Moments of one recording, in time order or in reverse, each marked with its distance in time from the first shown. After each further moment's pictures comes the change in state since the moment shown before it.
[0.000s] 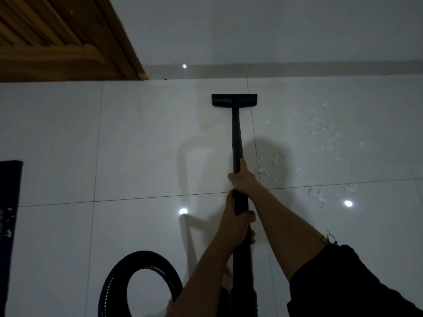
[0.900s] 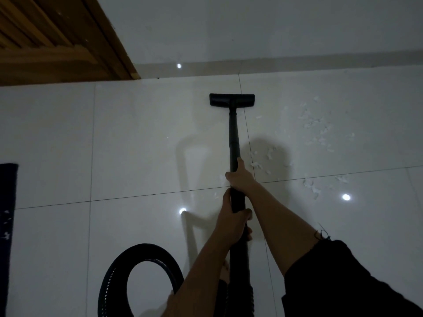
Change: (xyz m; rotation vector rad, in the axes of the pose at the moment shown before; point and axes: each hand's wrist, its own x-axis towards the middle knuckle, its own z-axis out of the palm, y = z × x) left_hand -0.010 -0.013 0.015 0.061 0.003 -0.002; right_hand -0.016 0.020 -0.007 0.061 -0.009 -0.010
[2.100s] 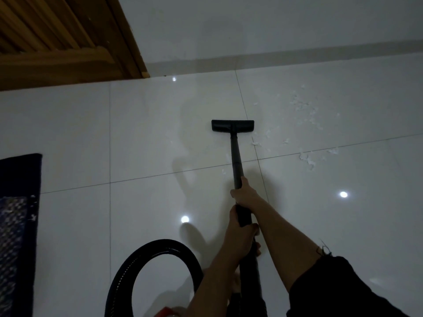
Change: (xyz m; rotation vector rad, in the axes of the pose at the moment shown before) left_hand -0.160 -0.132 -0.027 0.031 -0.086 0.003; right_hand -0.159 0.100 0.103 0.007 0.007 0.053
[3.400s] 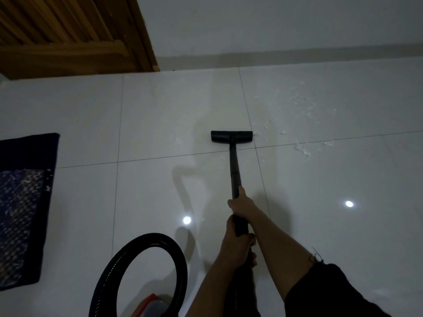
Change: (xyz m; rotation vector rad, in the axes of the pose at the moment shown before) left_hand -0.096 -0.101 0.046 -0.058 0.058 0.011; right_hand -0.089 0.103 0.040 -0.055 -0.004 0.011
